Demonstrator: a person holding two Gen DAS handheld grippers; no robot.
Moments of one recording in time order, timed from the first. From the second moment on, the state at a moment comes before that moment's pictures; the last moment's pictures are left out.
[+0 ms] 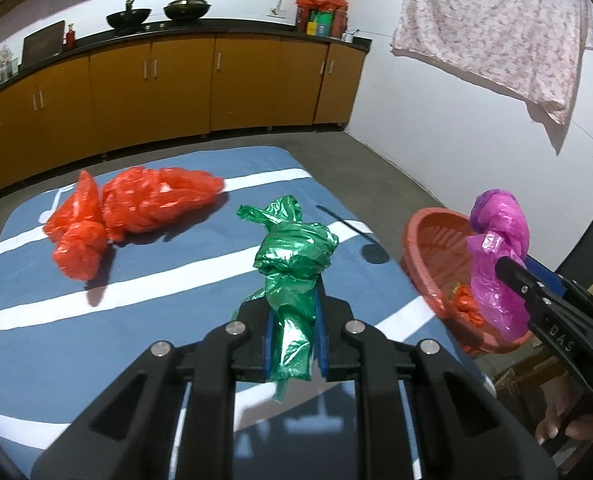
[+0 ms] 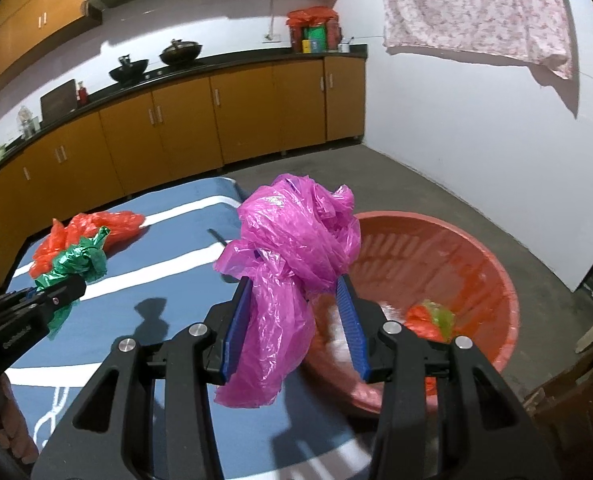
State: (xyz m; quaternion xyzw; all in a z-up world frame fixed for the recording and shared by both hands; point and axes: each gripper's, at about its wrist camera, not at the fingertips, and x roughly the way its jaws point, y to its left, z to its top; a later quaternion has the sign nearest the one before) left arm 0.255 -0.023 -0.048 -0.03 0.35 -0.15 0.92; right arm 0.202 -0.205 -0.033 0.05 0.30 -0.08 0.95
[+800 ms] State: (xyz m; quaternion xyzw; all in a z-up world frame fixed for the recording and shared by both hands) left arm 0.248 -0.130 -0.051 -0.01 0.36 -0.26 0.90; right arm 0.189 -0.287 -0.038 0.09 0.29 -0.16 0.94
